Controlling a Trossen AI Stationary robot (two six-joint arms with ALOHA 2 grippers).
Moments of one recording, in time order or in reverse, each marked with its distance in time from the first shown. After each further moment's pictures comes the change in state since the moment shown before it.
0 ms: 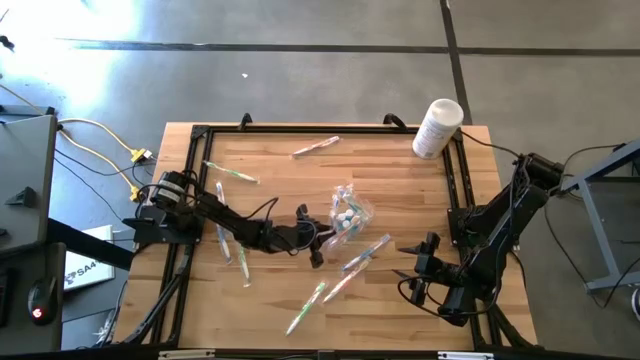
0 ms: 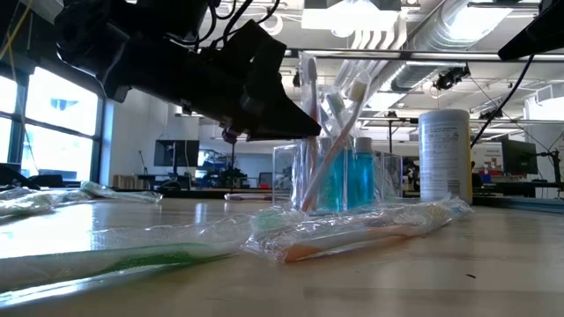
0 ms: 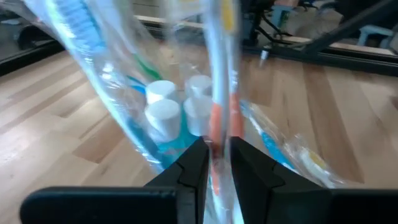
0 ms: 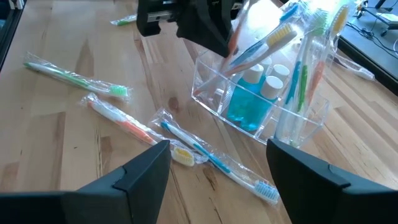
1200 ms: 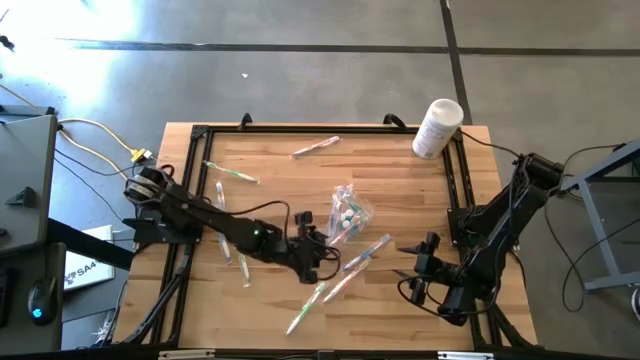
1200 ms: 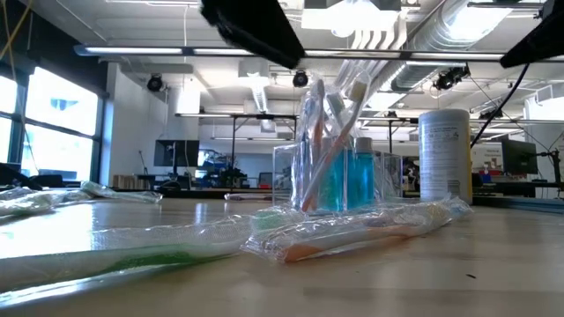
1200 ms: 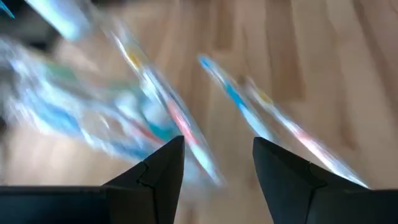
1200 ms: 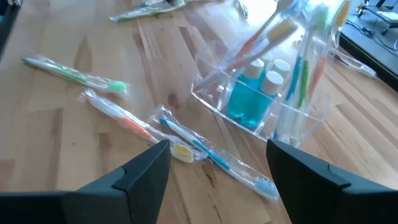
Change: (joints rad) left arm -0.121 -0.186 0.473 -1.137 0.008 0.053; right arm 0.000 0.000 -0.020 0.013 -0.005 0.003
